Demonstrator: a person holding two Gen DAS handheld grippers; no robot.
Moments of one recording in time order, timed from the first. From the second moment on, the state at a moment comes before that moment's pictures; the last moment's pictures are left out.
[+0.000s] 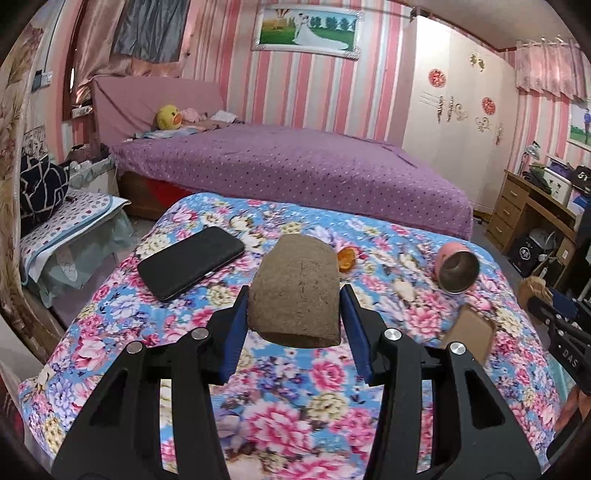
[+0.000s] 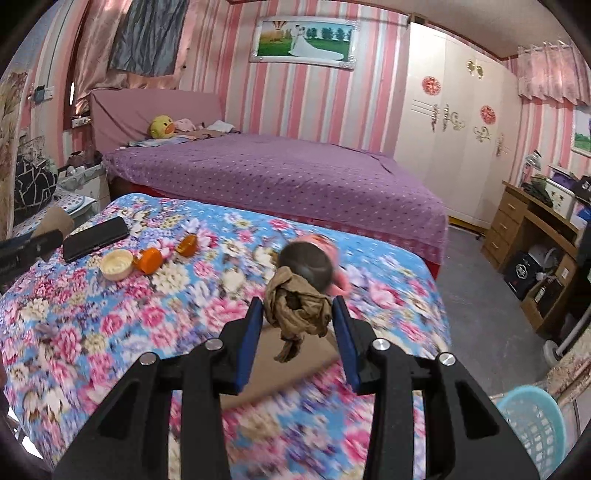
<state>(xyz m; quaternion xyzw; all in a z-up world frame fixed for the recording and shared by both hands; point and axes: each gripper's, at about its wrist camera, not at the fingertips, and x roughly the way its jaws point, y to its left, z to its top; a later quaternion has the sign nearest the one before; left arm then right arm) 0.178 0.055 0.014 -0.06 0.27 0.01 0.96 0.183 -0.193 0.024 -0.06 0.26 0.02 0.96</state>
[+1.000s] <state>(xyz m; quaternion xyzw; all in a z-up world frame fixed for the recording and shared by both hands) 0.150 -0.138 -0.003 0.00 0.28 -0.08 0.96 0.105 -0.378 0.002 0.02 0.24 -0.07 0.97</state>
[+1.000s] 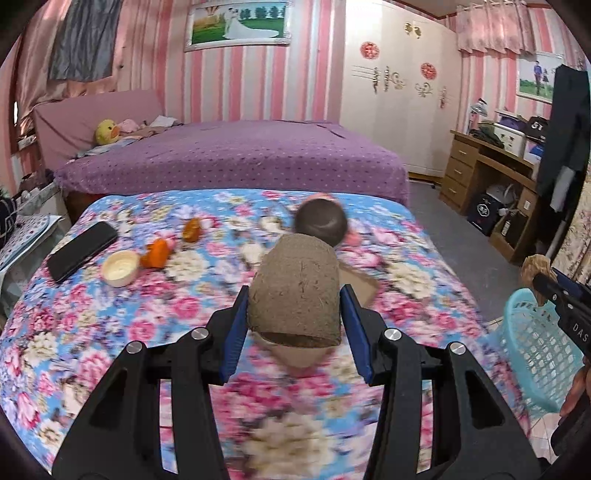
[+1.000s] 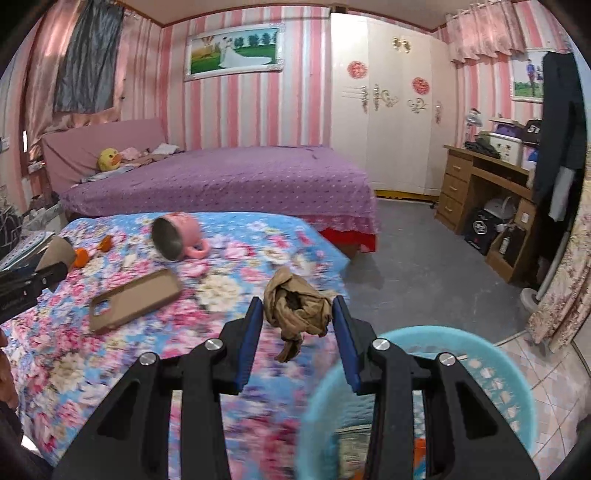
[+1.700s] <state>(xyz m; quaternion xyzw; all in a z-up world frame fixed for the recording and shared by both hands) 0.098 -0.325 -0.029 0.05 0.26 -0.21 0.94 0.039 -0.516 -0.018 0.02 0.24 -0.16 0.96</state>
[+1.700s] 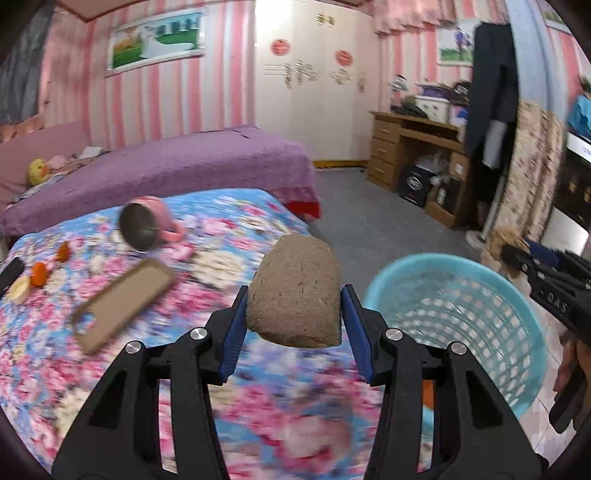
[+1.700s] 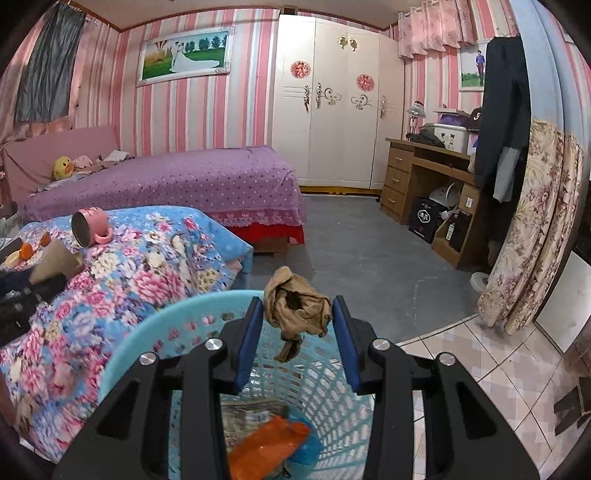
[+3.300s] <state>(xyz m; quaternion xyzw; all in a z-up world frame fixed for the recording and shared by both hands) 0.113 -0.278 -0.014 0.03 0.25 -0.17 0.95 0.038 -0.498 -0.007 0.05 0.20 -0.22 0.95</state>
